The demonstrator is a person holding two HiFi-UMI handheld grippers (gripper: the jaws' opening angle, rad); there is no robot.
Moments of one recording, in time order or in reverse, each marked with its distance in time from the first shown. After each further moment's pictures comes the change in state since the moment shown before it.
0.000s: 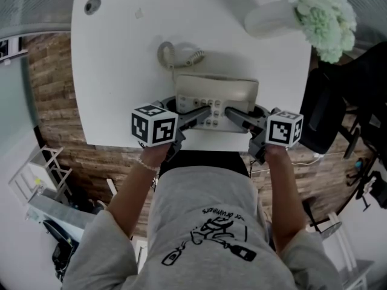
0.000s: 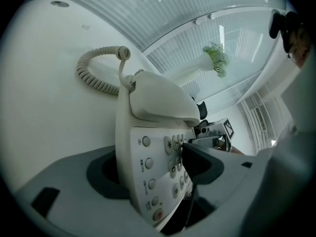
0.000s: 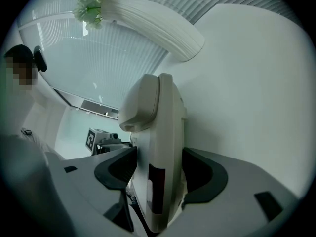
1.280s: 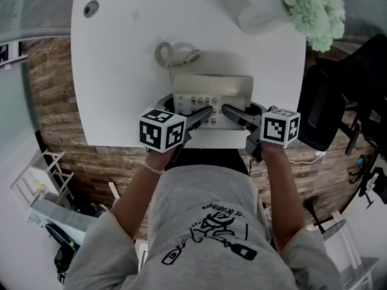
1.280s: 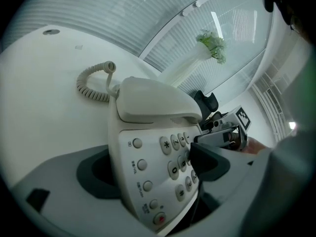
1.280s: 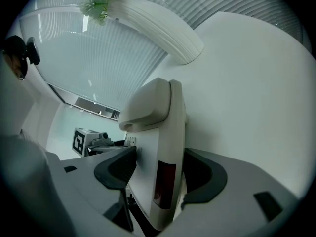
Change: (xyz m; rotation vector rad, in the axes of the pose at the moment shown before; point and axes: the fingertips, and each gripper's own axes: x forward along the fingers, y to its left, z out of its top) left arm 0.001 0.000 -0.002 0.119 -0.004 0.184; right arm -0.004 -0.004 -0.003 -0.020 -0.018 -0.081
